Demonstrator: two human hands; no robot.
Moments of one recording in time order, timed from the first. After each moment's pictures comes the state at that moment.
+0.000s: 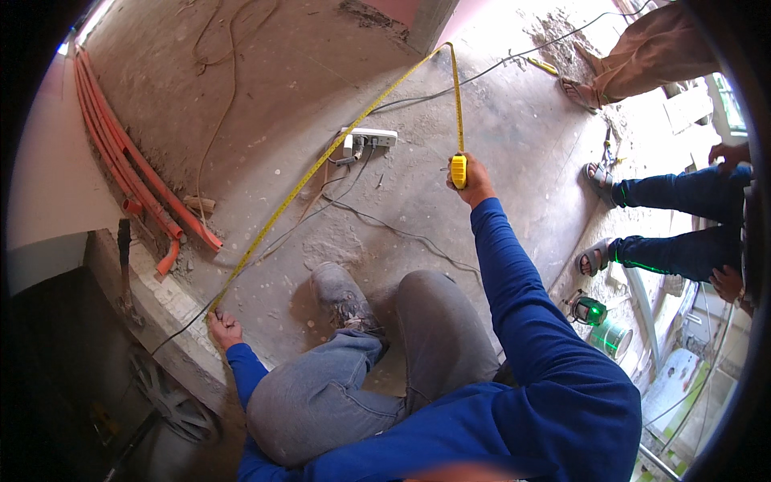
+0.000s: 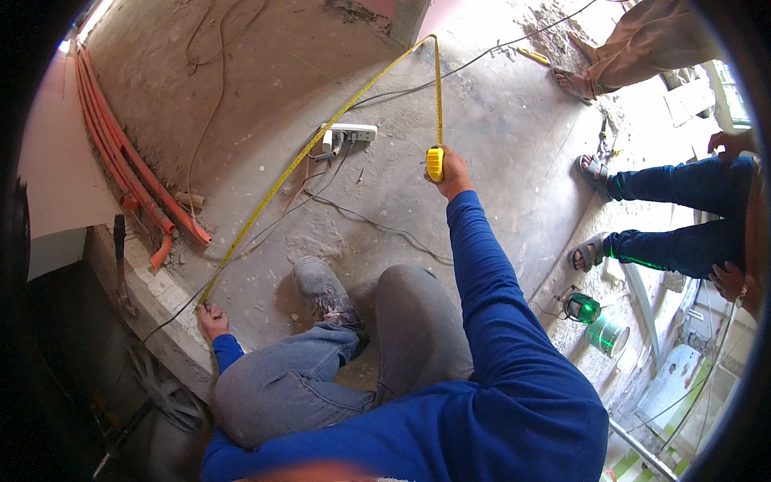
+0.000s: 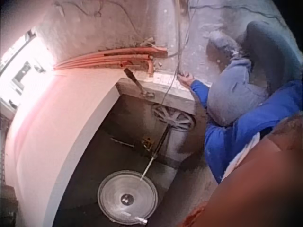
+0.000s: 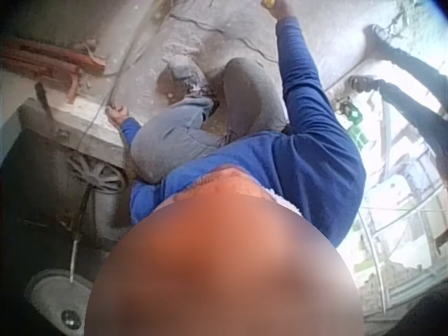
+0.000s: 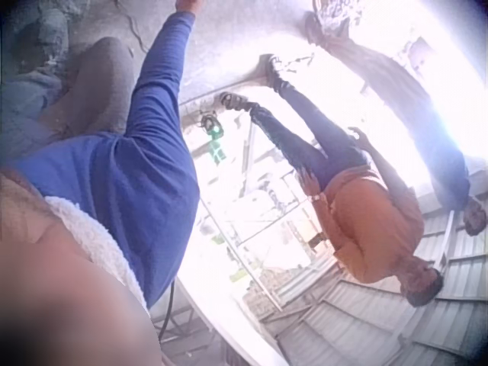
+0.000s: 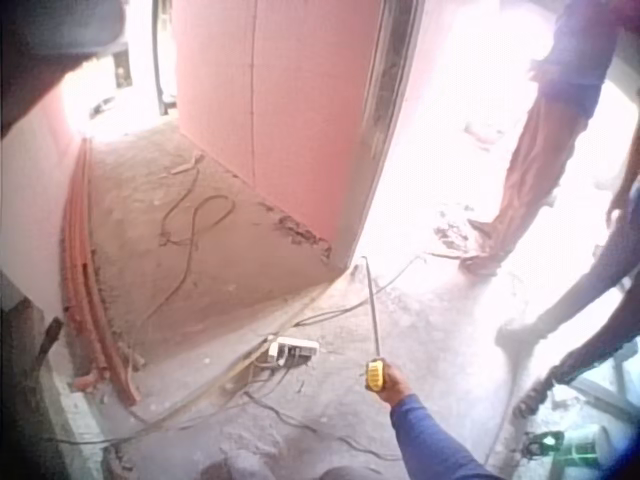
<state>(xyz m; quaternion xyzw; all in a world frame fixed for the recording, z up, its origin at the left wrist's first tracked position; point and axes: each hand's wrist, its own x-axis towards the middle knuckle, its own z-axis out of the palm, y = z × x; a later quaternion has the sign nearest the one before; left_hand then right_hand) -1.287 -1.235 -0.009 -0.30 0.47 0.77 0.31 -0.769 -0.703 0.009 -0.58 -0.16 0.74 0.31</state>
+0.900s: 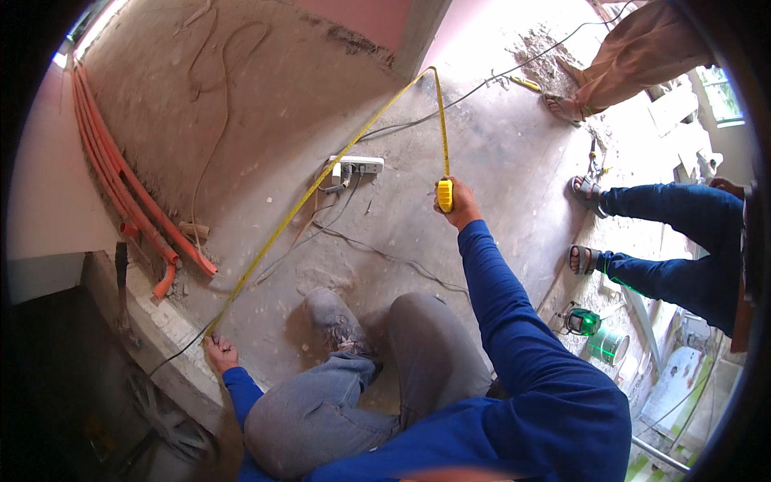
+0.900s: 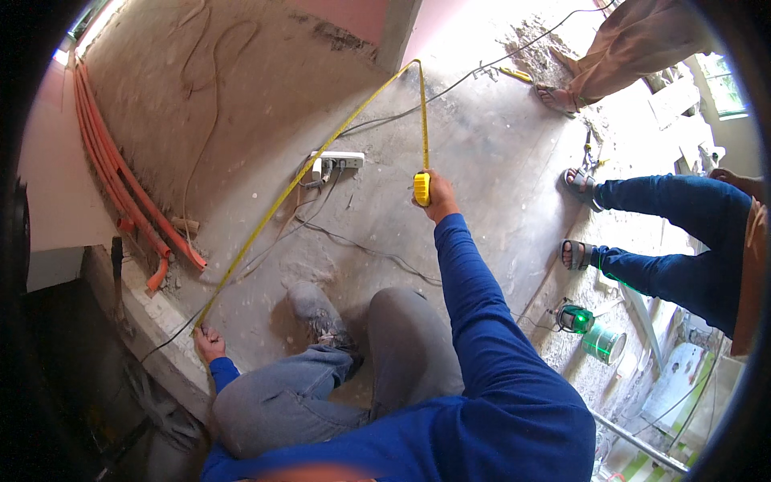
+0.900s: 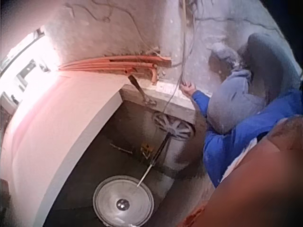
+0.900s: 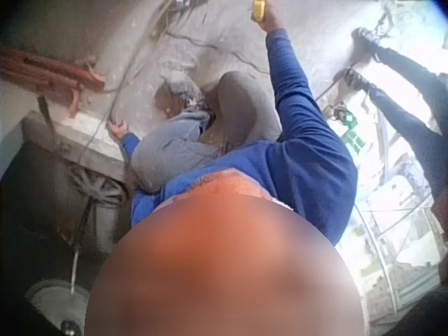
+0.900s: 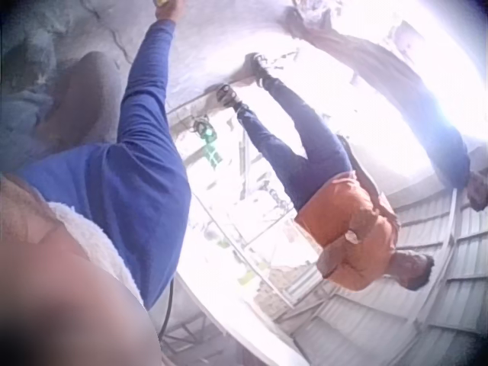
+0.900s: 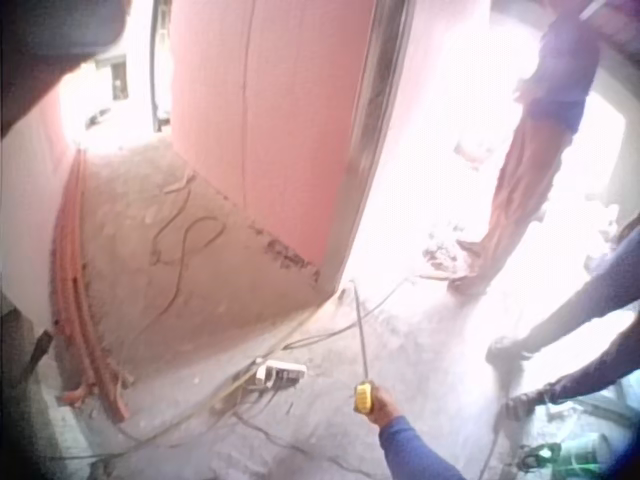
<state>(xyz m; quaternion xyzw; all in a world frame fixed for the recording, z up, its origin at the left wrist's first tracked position) -1.285 -1.232 -0.005 -0.31 0.50 0.74 0.31 -0.773 -0.705 0.020 -0.59 -0.16 0.72 0.32</state>
